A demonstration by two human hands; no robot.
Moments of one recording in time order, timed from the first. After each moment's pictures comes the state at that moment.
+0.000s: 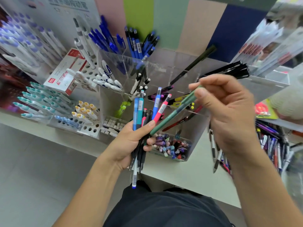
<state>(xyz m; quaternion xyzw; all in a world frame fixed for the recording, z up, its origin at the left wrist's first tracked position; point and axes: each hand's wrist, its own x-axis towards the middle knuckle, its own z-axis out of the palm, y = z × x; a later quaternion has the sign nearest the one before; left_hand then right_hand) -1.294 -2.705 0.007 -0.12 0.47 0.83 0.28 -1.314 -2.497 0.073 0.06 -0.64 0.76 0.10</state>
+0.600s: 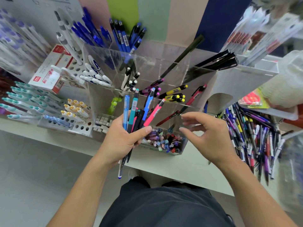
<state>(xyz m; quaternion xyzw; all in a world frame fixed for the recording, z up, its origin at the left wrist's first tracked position) -1.287 -2.709 0.000 -0.06 0.69 0.70 0.17 -1.272 -2.461 -0.004 0.09 -0.91 0.41 0.07</state>
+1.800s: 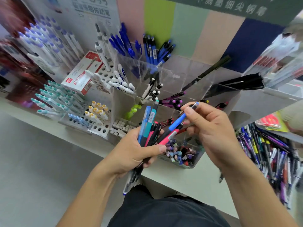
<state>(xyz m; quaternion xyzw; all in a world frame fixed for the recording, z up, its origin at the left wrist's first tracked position) -1.273 -2.725 0.030 -0.05 0.62 0.74 0.27 -1.309 -2.526 0.051 -0.05 -0.66 0.74 -0.08</state>
